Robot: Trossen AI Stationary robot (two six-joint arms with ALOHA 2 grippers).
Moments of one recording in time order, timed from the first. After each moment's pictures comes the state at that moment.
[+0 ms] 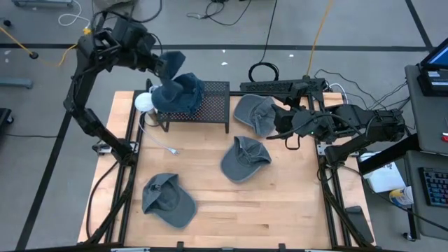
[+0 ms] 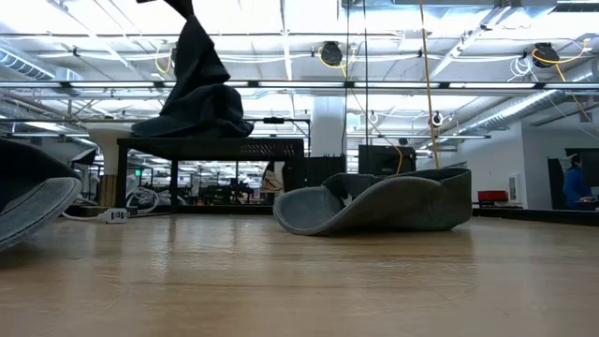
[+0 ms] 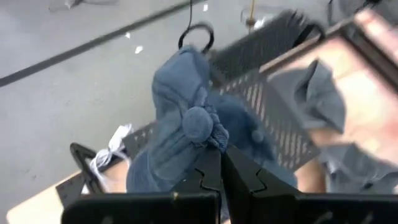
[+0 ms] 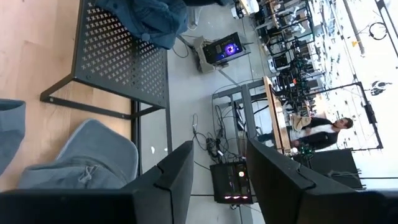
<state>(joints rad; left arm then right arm) 0.75 1.55 2.29 -1.57 -0.08 -0.24 0.18 1.27 1.61 -1.00 0.95 -0.53</state>
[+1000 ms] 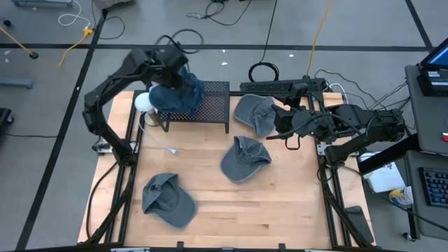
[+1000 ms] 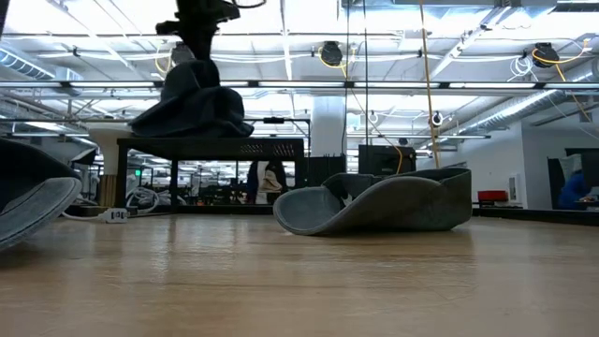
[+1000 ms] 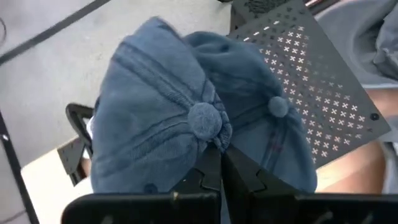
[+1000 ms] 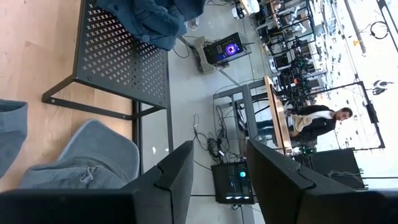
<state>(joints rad) 0.57 1.63 1.99 -1.49 -0.28 -0.41 0.18 1.27 1.61 -1.01 0.94 -0.53</state>
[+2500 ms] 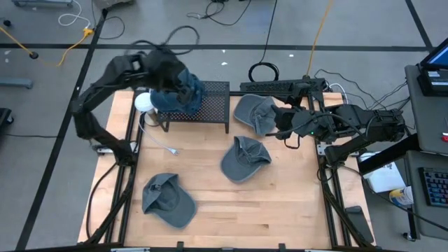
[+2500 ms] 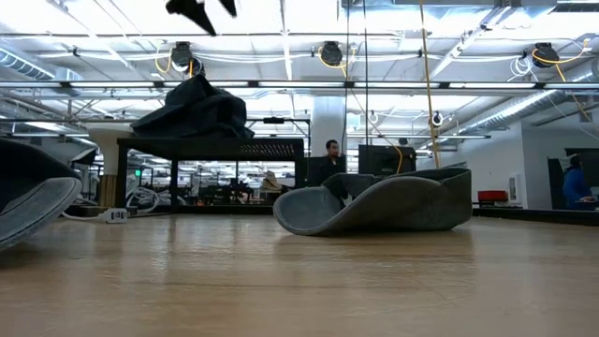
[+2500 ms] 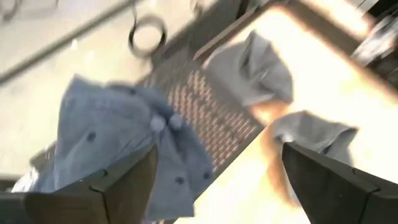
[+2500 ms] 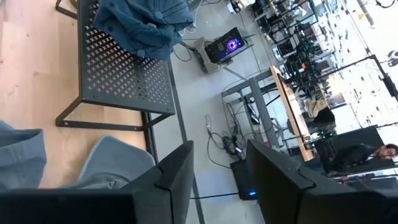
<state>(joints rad) 0.44 1.50 1.99 -1.33 -0.12 -0.31 0.18 1.27 1.61 -1.01 0.94 -0.37</state>
